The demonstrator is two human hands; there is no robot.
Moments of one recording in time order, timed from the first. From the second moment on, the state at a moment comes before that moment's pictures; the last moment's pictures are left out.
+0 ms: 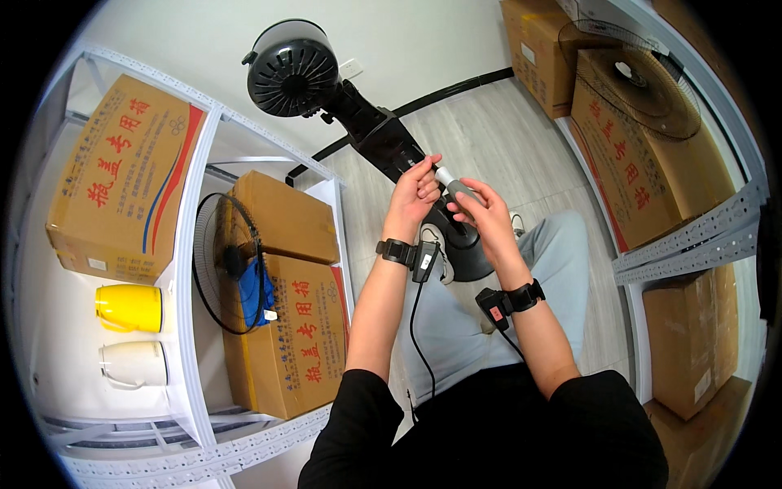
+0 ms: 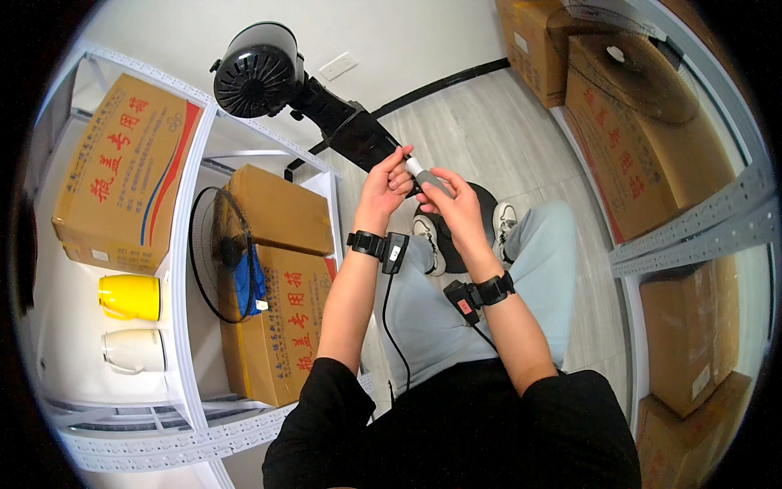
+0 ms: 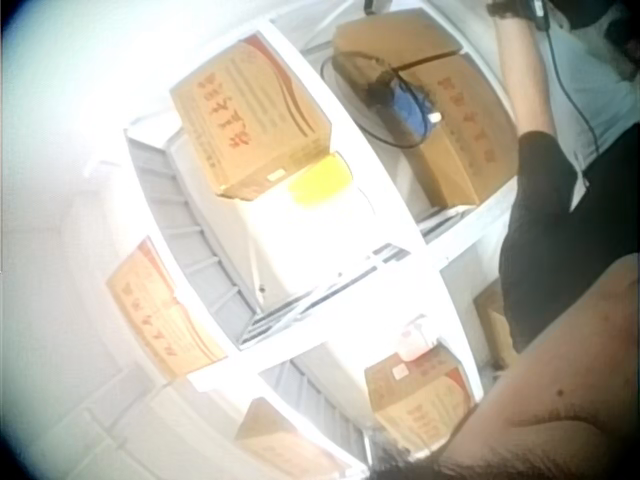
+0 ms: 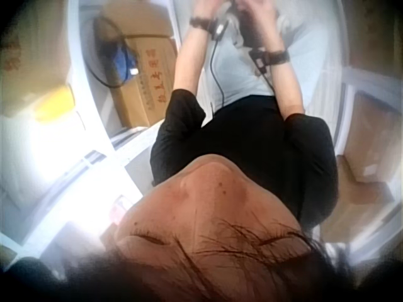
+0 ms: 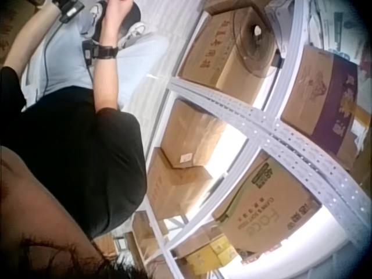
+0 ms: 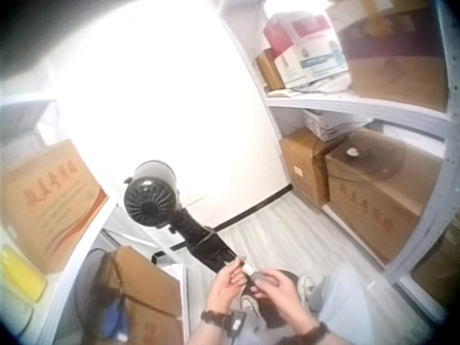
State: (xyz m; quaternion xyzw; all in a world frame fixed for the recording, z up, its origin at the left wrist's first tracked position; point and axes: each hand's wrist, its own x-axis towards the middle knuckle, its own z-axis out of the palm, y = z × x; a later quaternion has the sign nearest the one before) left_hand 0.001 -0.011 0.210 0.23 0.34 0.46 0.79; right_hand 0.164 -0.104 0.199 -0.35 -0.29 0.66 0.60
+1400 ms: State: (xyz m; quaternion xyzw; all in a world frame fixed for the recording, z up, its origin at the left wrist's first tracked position) left_hand -0.075 -0.023 0.247 0.18 0.39 0.68 0.60; right_hand 0.151 -0.141 0.280 -0.46 -0.55 0.39 0.57
